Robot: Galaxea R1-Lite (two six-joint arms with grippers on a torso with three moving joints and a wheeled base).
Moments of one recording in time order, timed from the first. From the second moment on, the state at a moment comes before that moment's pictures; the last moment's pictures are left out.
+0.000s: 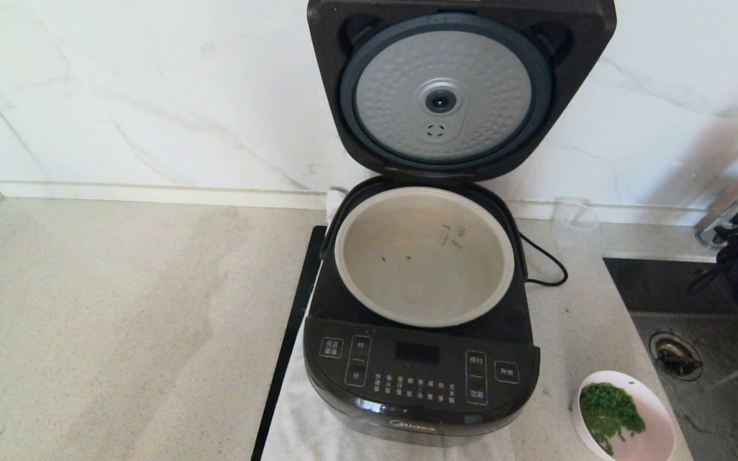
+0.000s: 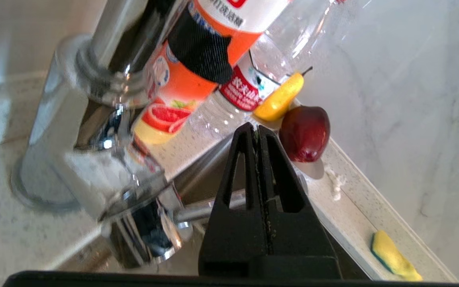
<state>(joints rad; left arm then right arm) -0.02 0.00 0.00 -0.01 -0.01 0.01 -0.45 2.37 -1.50 -1.02 -0.73 -0.38</state>
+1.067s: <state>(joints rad) -0.02 0.00 0.00 -0.01 -0.01 0.01 -0.26 1.88 -1.16 -0.61 -0.45 -0.16</state>
